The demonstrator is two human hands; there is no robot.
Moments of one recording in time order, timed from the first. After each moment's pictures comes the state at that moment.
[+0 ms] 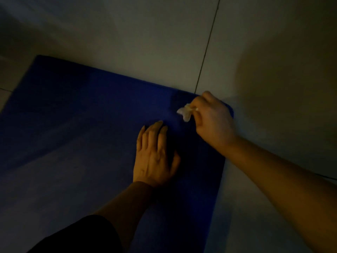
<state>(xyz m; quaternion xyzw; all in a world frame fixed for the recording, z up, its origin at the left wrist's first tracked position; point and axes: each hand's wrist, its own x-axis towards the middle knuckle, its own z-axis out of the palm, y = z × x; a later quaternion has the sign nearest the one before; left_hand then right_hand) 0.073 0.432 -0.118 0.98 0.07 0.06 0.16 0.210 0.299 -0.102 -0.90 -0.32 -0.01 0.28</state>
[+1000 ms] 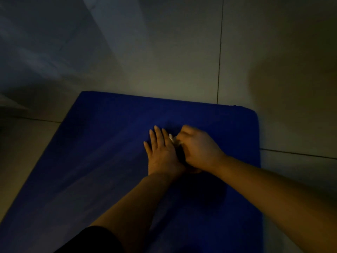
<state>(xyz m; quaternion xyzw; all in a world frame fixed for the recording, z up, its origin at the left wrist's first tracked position) 0.071 0.501 -0.088 0.95 0.17 -0.19 0.16 0.130 0.386 -0.088 -0.89 -0.39 0.07 0.23</state>
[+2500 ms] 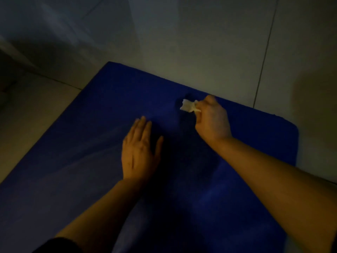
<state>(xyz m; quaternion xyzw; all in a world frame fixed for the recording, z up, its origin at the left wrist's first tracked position) 0.016 0.587 -0.097 0.95 0.25 0.08 0.15 0.170 0.456 -0.095 -0.93 -0.28 -0.04 0.22</state>
